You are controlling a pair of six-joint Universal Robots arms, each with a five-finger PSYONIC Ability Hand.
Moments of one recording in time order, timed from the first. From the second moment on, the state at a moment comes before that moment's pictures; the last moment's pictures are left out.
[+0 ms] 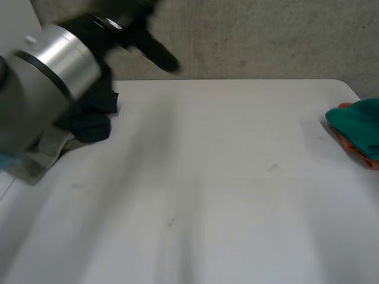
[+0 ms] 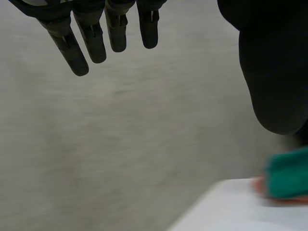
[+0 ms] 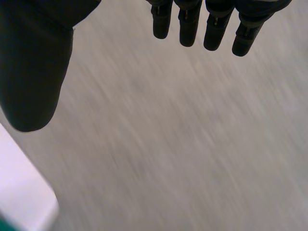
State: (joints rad) left arm 4.29 -1.76 -1.13 3.17 -1.24 3.11; right arm 1.38 -1.38 1.43 -0.42 1.17 2.63; left_hand 0.22 0.22 0.22 0.21 0.05; right_hand 0.23 0.21 0.21 0.21 0.05
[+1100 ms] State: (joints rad) left arm 4.22 -1.97 -1.44 3.61 -0.98 3.10; right arm 1.64 -1.41 1.93 -0.42 1.13 2.55; left_hand 1.12 1.20 1.19 1.20 1.00; right_hand 0.23 0.21 0.21 0.21 0.05
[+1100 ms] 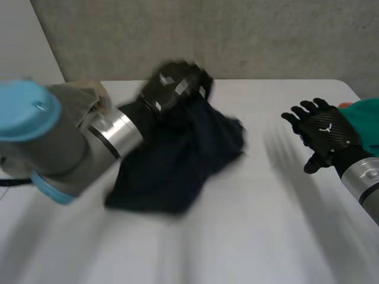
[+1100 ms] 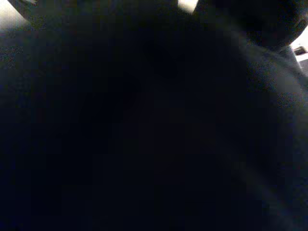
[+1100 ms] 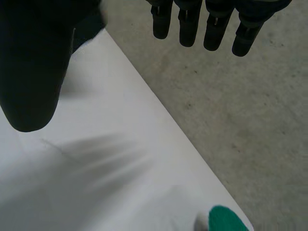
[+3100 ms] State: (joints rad) left arm 4.39 -2.31 -0.92 3.42 -1.42 3.36; right arm 2.14 -1.01 1.17 -0.24 1.51 2.61; left_hand 0.19 0.20 0.21 0.20 0.05; right_hand 0.23 0.21 0.21 0.21 0.05
